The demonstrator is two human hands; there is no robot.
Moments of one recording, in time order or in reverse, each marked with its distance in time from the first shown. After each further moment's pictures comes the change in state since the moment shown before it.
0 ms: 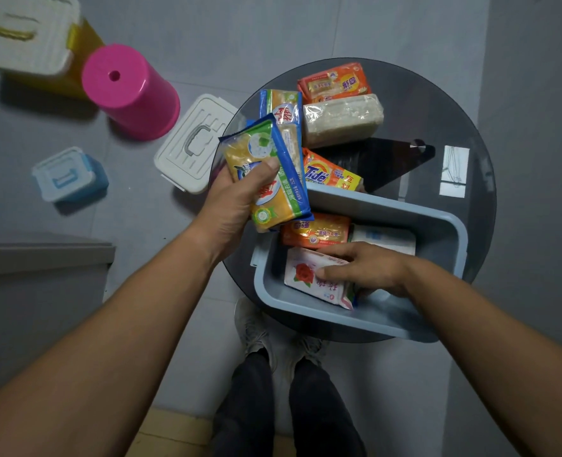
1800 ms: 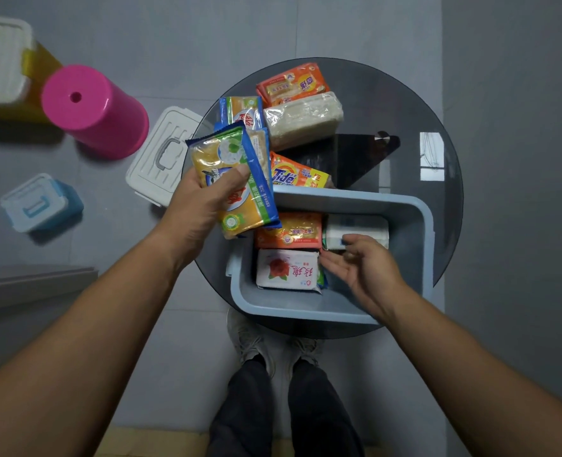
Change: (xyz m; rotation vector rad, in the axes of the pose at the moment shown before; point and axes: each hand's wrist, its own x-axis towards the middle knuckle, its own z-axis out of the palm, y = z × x) left_hand 0.005 0.009 0.003 0.248 -0.024 -0.004; right_hand -0.012 0.027 0.020 1.301 0.470 -0.109
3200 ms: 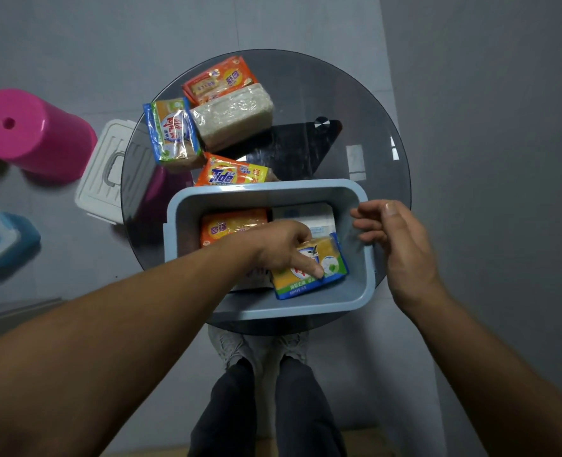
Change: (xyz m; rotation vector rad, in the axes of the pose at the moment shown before) left_hand 0.037 -0.081 0.143 1.102 -0.849 -0.247; right_hand -0.043 -0.051 -0.083 -0.452 0.051 -0.699
